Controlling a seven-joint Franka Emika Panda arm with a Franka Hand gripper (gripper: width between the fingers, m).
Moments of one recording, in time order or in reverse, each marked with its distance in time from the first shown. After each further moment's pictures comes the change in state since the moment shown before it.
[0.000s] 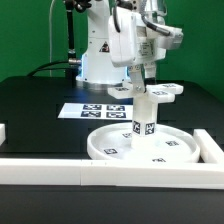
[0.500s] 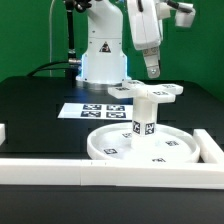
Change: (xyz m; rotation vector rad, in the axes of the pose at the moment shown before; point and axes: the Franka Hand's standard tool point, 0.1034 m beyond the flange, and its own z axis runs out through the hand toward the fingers) arm -0.018 -0.005 -0.024 -0.054 -0.049 -0.172
